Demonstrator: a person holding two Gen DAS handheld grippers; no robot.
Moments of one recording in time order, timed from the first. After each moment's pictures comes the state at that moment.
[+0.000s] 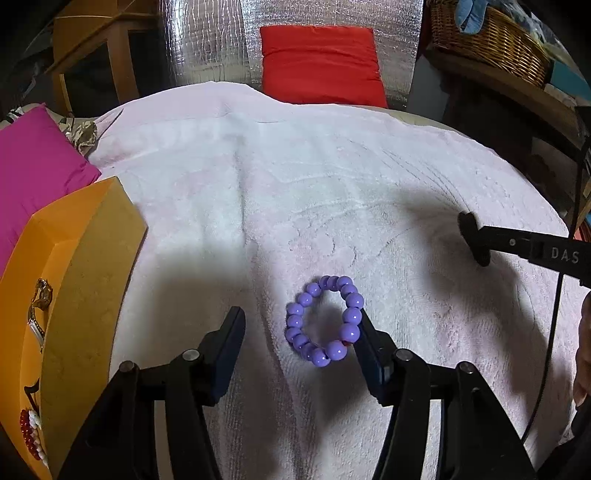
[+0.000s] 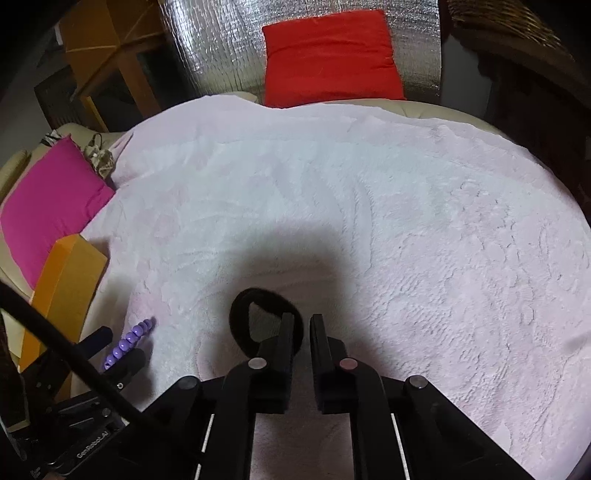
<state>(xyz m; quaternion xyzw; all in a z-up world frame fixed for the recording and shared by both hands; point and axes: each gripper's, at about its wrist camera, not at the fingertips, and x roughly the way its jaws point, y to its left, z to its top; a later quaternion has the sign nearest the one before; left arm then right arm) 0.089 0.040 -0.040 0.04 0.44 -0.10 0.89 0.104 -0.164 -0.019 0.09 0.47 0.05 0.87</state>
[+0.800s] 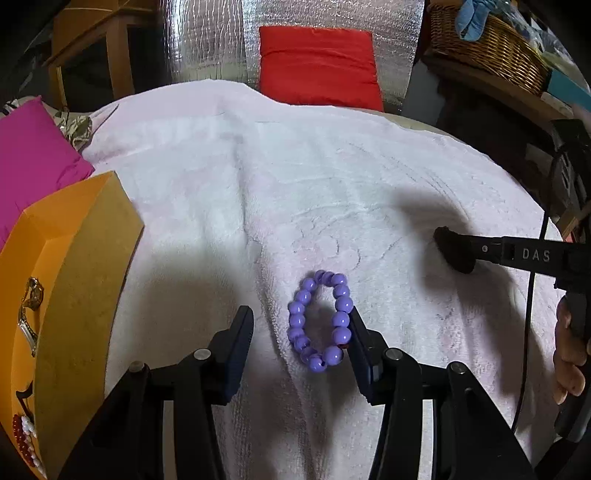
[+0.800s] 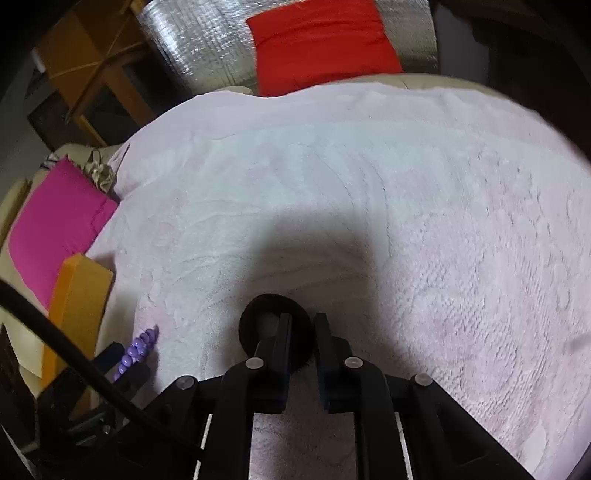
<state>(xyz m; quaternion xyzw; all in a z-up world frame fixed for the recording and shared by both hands) 0.093 0.050 -0.044 0.03 0.44 -0.12 0.89 0.123 -0.151 -0.039 0.12 0.49 0.06 0.86</state>
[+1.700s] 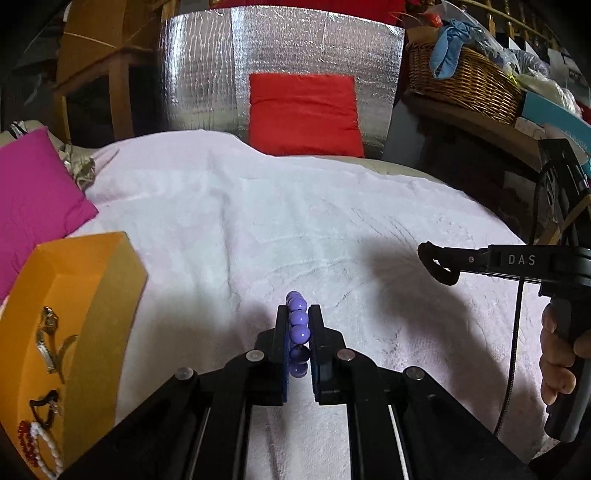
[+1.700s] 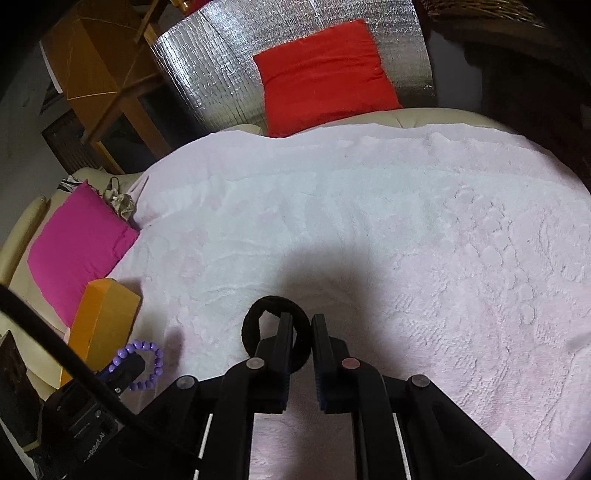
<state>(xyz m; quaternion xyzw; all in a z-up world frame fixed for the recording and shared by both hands) 0.066 0.037 0.004 0.02 0.36 -0.13 0.92 0.101 -0.176 0.003 0.16 0.44 0.07 0.88</state>
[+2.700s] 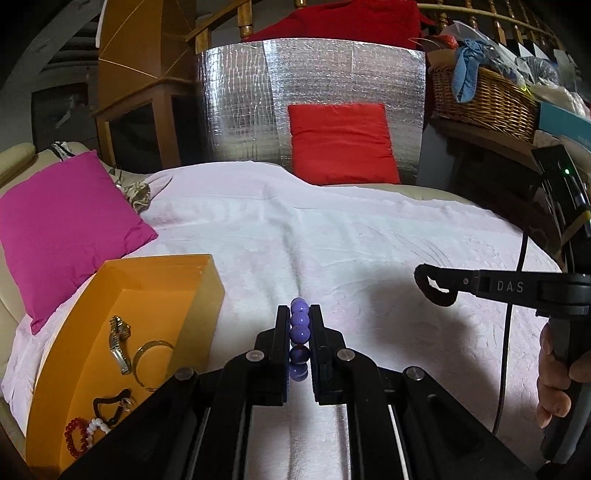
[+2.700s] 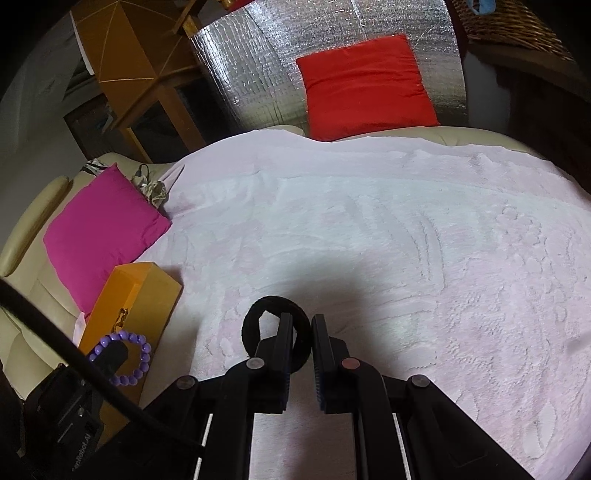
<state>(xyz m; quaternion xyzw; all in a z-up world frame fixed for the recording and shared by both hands) 0.034 0.078 0.036 0.04 0.32 -0.06 0.95 0.088 -0.112 0.018 0.14 0.41 0.11 0.89</state>
